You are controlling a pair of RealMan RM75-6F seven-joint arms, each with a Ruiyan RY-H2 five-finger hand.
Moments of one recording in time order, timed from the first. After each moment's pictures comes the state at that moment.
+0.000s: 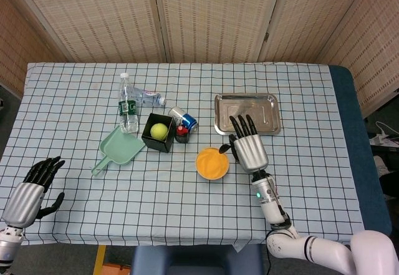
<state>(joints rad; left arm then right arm) -0.18 -1.17 0.02 -1.44 1.64 1.50 -0.19 0.64 -1.81 0.24 -1.27 -1.31 1.25 -0.57</state>
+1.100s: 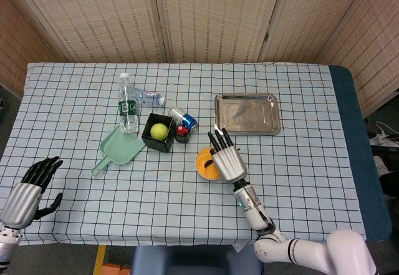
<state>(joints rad) -0.17 -1.16 0.02 -1.44 1.66 1.51 -0.22 0.69 -1.93 0.17 -1.16 -1.31 1.19 -0.76</state>
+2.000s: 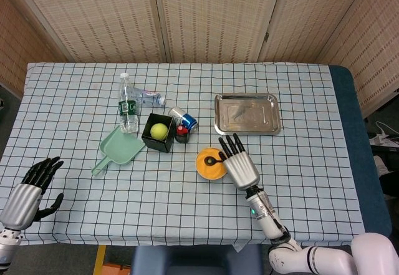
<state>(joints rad) -0.17 -1.16 0.02 -1.43 1.67 1.54 -0.22 0.60 -1.78 0.13 -1.38 -1.31 1.22 -0.81</state>
